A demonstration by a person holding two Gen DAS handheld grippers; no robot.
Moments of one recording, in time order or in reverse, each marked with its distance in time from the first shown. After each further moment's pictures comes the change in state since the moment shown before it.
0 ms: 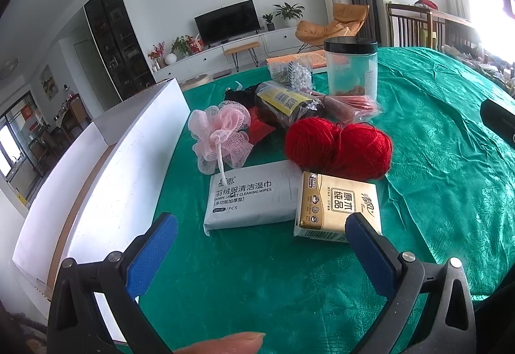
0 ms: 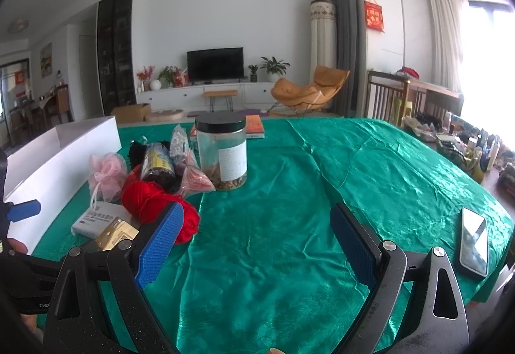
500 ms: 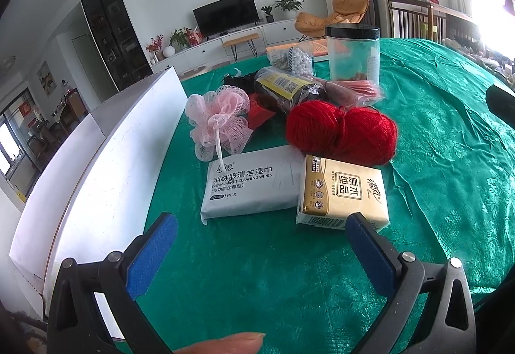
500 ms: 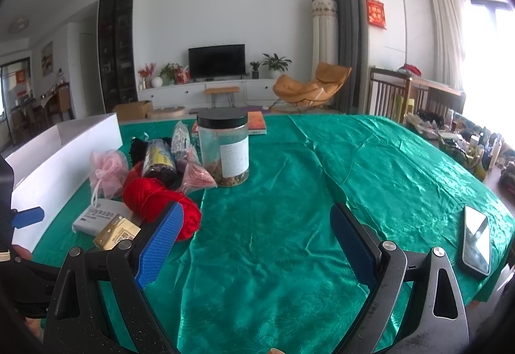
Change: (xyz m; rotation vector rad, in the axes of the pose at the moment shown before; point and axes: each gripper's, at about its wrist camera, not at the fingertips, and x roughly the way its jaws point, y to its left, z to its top) left arm 0.010 0.001 -0.008 0.002 0.040 -0.005; right arm 0.002 0.001 -0.003 0.002 0.014 0.010
